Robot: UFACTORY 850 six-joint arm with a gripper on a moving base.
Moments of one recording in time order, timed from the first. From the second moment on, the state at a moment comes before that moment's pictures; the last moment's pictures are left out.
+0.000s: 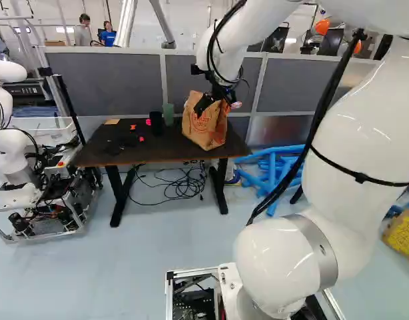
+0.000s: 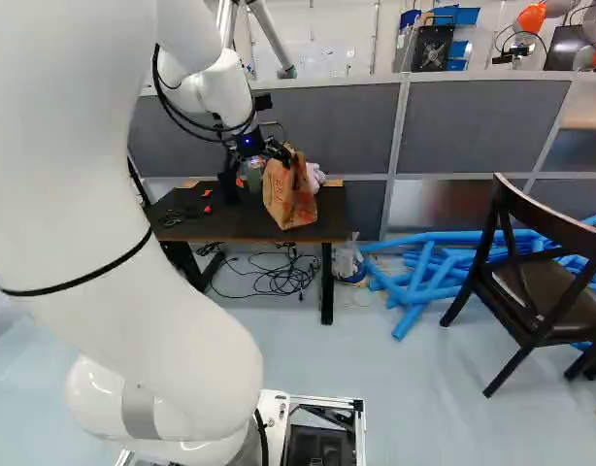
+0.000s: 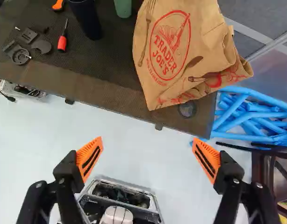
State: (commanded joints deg) arm 4.9 -0.9 -56.4 -1.6 -24.0 -11.2
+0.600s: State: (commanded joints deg) arm 3.3 4.6 -39.9 -1.1 -0.1 -7.6
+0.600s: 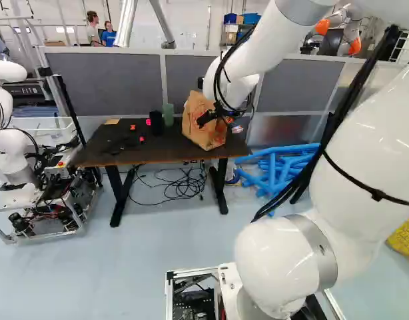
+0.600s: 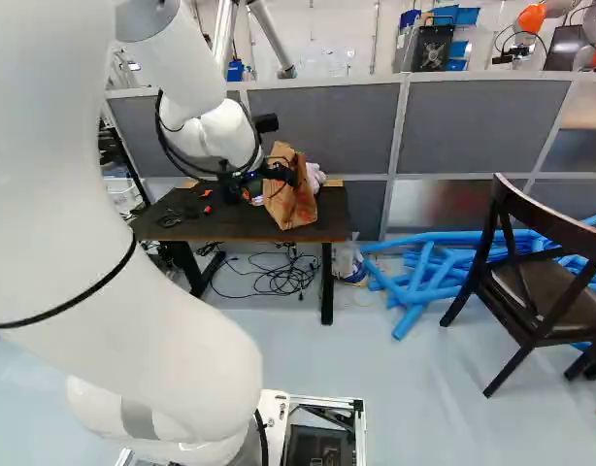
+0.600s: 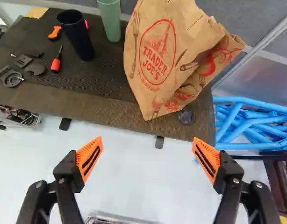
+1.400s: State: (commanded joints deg) arm 1.5 10.7 -21.1 -0.5 26.9 -3.5
